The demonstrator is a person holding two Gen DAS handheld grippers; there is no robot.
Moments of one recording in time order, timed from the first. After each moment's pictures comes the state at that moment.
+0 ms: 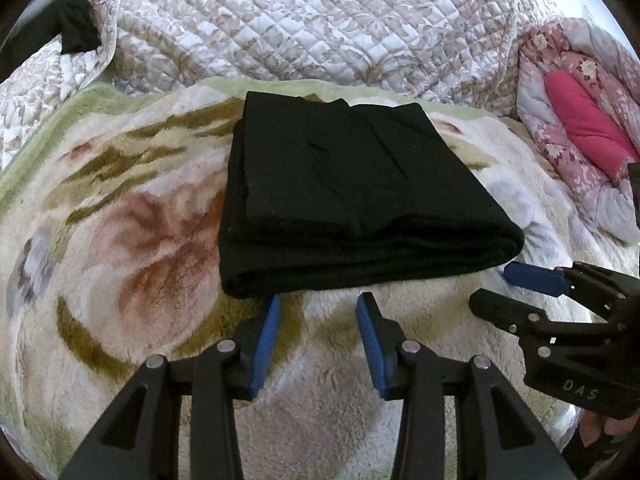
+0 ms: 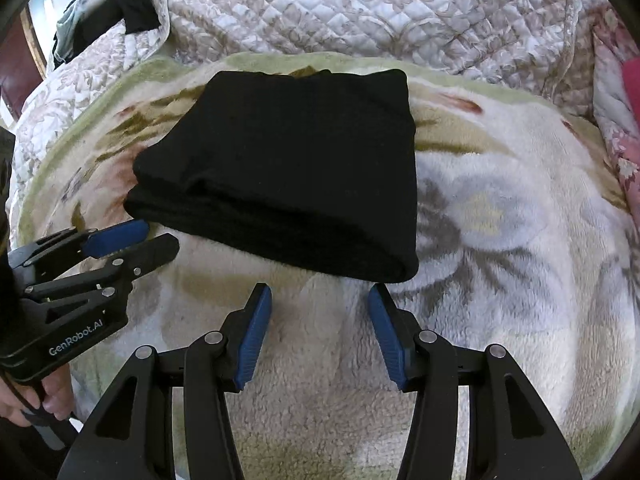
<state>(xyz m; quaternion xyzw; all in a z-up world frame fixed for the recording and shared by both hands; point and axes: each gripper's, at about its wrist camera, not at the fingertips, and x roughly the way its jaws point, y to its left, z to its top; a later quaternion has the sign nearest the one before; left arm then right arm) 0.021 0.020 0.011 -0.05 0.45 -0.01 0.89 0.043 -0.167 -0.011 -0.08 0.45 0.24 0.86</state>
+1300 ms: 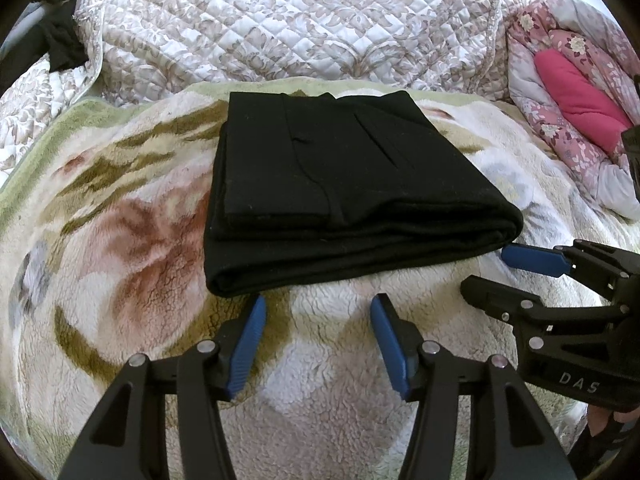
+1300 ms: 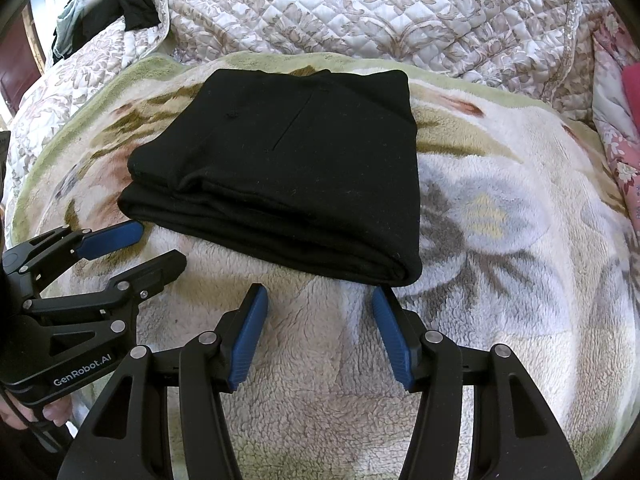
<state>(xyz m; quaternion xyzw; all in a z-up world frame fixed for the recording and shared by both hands) 0.019 0.007 0.006 -0.01 0.45 -0.02 0.89 0.043 -0.164 -0.015 -0.08 0.45 0.23 0.86</state>
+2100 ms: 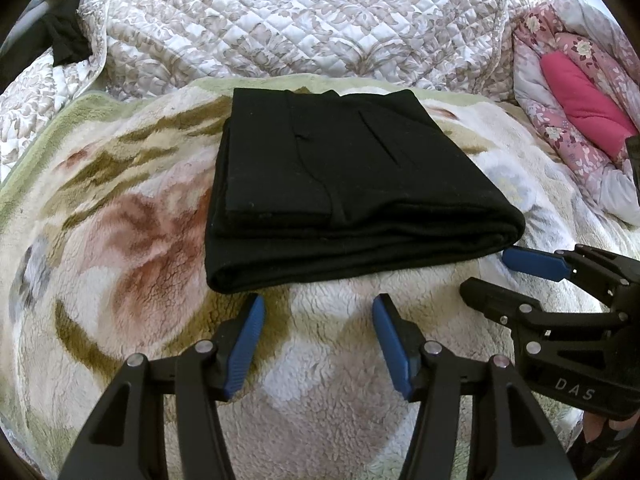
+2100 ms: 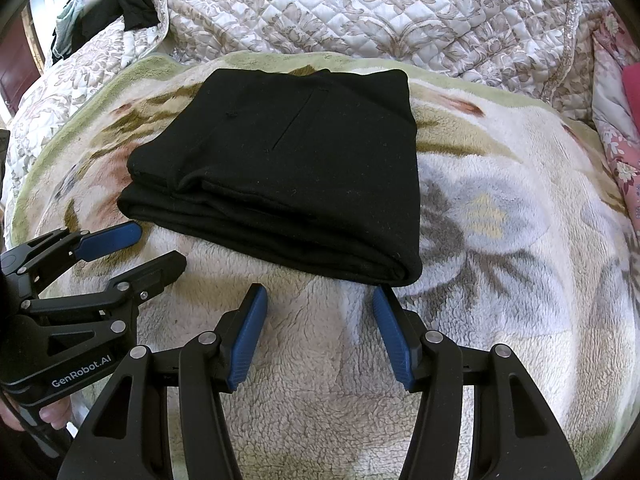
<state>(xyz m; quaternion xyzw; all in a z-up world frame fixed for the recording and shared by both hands) 0.020 0.009 0.006 -0.02 0.46 -0.01 0.89 0.043 -0.164 -0.015 -0.08 0.45 0.23 0.86</state>
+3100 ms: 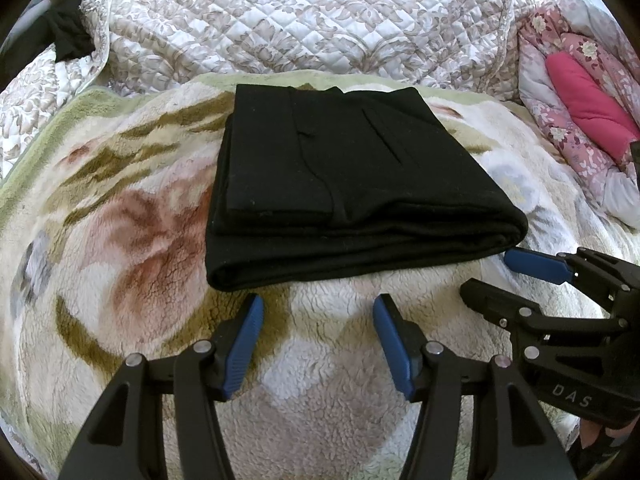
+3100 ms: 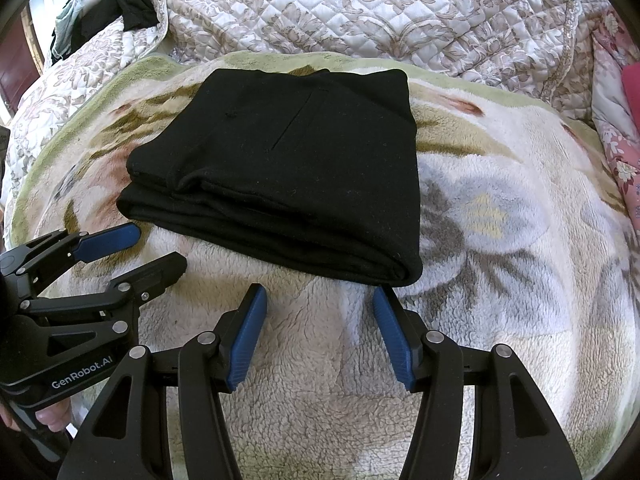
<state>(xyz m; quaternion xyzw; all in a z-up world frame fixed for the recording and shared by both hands) 0.022 0.012 0.004 -0.02 0.46 -0.01 0.89 0.043 -0.164 -0.015 -0.08 0.45 0.23 0.86</state>
